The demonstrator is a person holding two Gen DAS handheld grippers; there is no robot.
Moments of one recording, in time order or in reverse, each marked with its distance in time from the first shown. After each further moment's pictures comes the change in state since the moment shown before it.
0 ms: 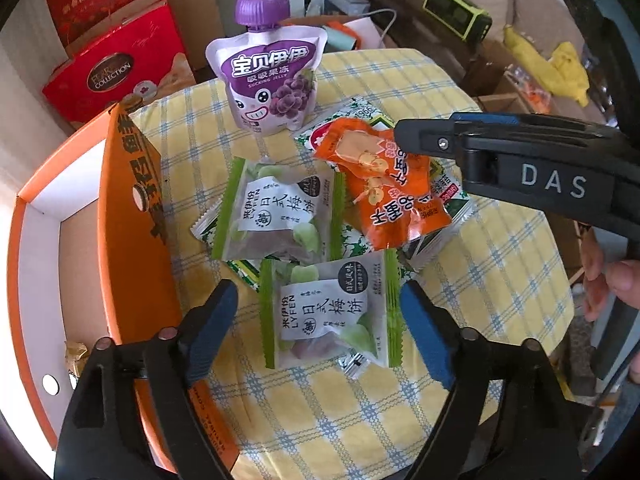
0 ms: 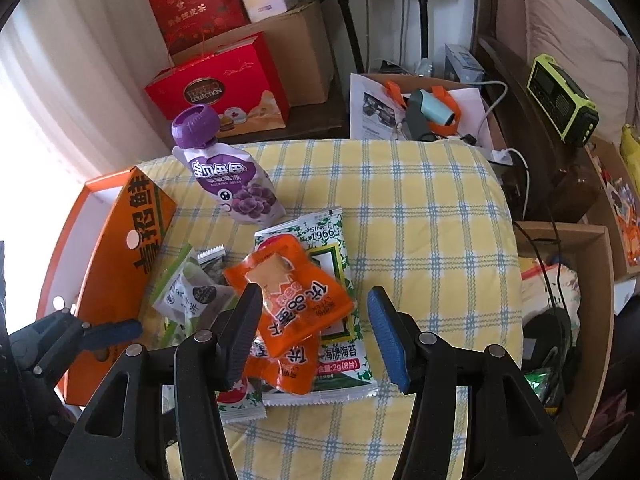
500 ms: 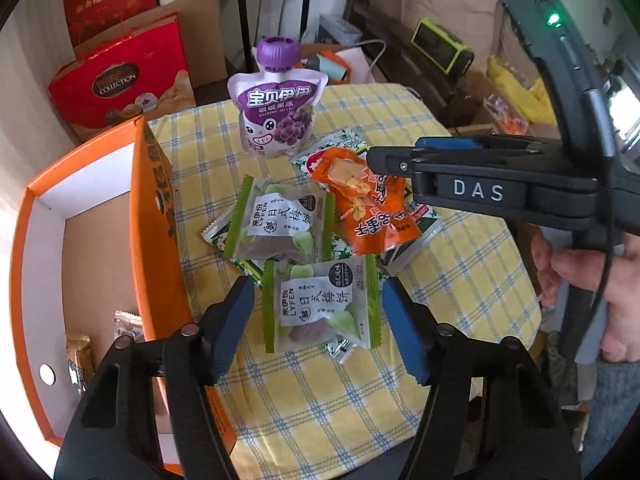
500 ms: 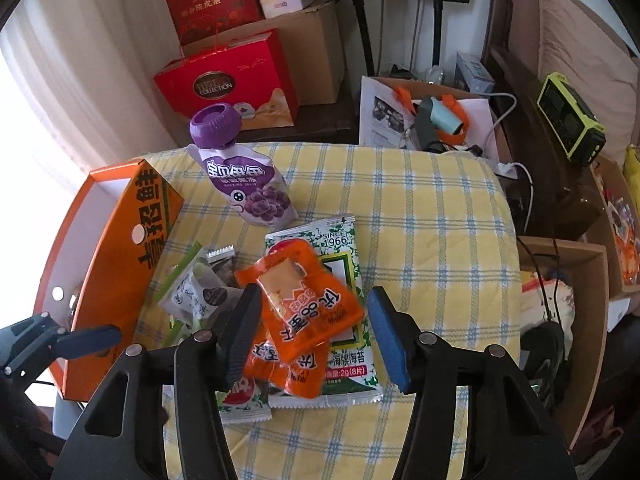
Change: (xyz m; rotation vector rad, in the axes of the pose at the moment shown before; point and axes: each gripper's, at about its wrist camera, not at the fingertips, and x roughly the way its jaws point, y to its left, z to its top) left arm -0.034 0.014 -0.005 -0.041 -0.082 -0.090; right arm -0.001 0.010 0.006 -0.048 0.008 -0.001
